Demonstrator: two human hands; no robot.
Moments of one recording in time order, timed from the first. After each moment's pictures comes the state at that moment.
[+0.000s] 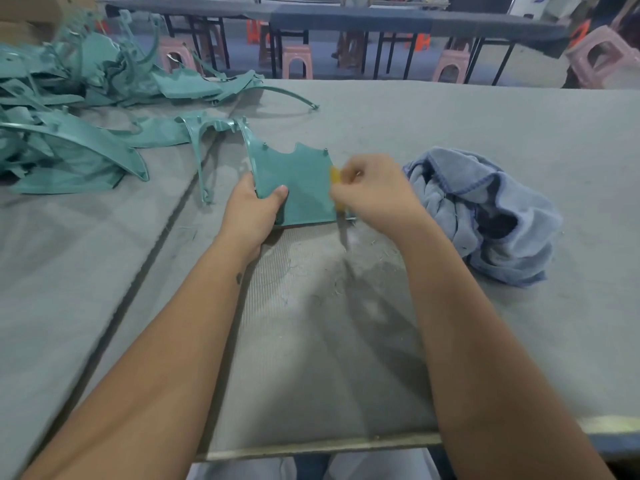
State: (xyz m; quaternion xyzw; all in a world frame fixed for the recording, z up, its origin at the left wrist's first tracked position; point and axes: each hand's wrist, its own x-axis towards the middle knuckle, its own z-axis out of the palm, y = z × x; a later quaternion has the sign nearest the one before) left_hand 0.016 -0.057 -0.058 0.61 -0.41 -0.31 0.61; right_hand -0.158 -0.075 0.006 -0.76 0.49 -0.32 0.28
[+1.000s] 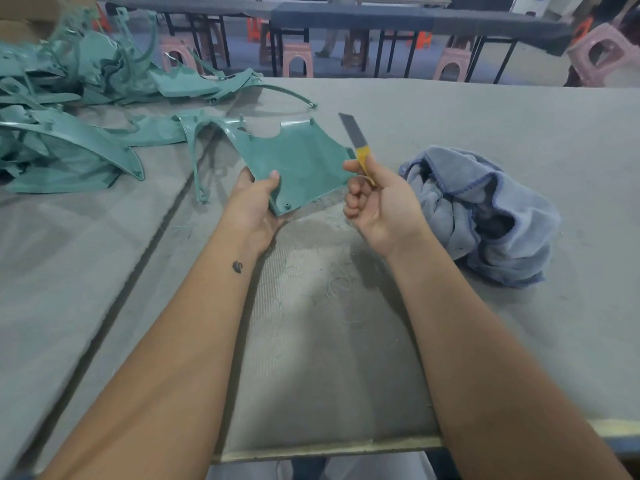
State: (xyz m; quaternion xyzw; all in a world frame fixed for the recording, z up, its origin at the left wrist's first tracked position) left_hand -0.006 -0.057 -0.034 0.46 -0.23 -0.49 0.71; right_hand -0.164 -0.089 -0.024 -0.38 0.29 -0.48 0.73
